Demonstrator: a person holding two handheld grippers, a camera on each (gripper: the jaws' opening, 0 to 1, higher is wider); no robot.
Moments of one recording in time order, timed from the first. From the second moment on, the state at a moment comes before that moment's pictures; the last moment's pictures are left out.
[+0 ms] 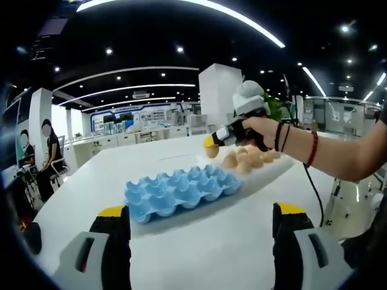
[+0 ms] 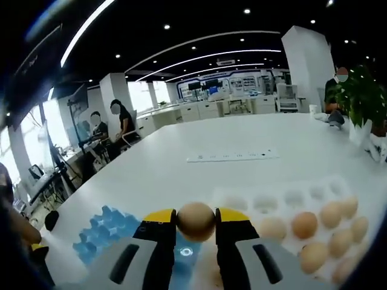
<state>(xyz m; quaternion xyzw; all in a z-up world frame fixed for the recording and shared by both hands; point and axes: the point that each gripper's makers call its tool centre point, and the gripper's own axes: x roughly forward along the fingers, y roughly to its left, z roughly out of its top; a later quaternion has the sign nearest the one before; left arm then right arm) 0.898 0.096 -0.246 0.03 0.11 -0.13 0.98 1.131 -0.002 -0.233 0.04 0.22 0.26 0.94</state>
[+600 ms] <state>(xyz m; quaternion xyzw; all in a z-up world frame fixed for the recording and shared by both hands) 0.897 0.092 -0.245 0.03 0.11 -0.14 0.98 1.108 0.058 -0.223 0.03 0.20 0.35 0.92</state>
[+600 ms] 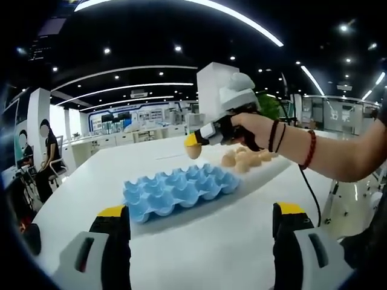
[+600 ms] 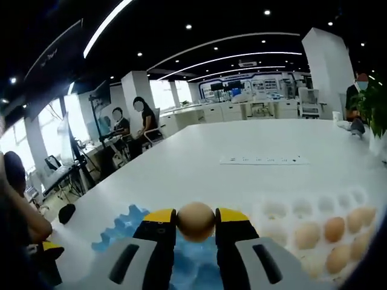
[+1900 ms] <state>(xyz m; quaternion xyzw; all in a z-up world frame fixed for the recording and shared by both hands) 0.894 0.110 -0.248 0.04 0.12 -0.12 0.98 1.063 0.190 -0.246 -0.04 0.16 0.50 0.85</state>
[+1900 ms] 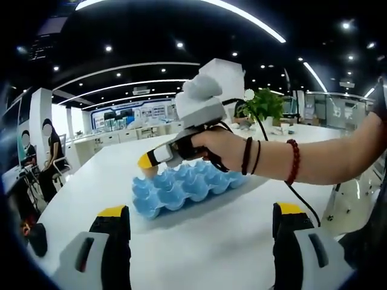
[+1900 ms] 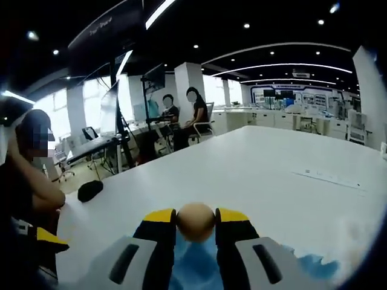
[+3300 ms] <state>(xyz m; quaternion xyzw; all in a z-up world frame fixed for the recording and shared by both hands) 0.900 0.121 -0.227 0.04 0.11 -0.09 0.99 1.076 0.211 -0.273 -0.08 0.14 0.52 0.84</state>
